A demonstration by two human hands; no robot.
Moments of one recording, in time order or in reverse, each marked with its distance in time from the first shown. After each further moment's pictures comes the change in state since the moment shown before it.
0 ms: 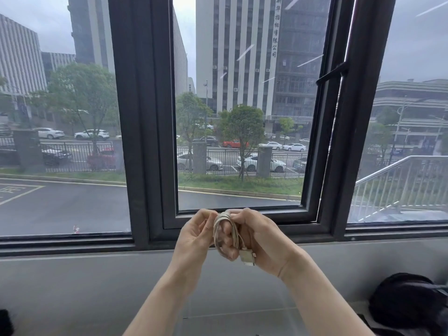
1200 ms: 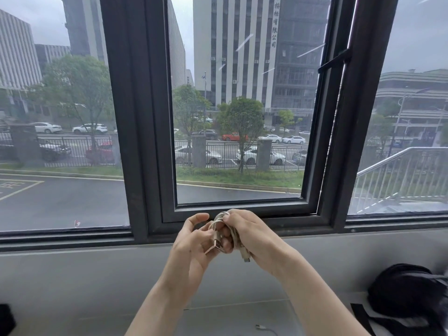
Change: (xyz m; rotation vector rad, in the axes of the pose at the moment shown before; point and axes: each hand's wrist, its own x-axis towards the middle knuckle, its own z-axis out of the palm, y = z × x) left_hand -0.010 -0.022 -0.014 -0.425 -0.026 -0.218; right_hand 0.011 0.020 0.003 -0.284 0.278 0.102
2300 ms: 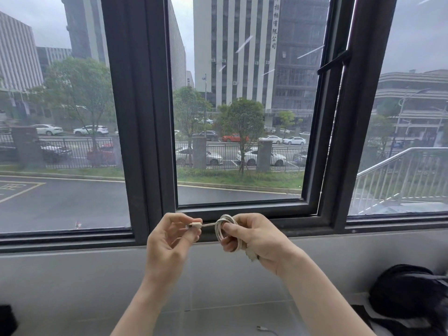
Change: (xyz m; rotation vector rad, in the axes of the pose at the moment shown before) left_hand -0.007 0.015 -0.020 0.616 0.269 0.454; right_hand 0.002 0.014 -0.015 0.024 0.060 0.045
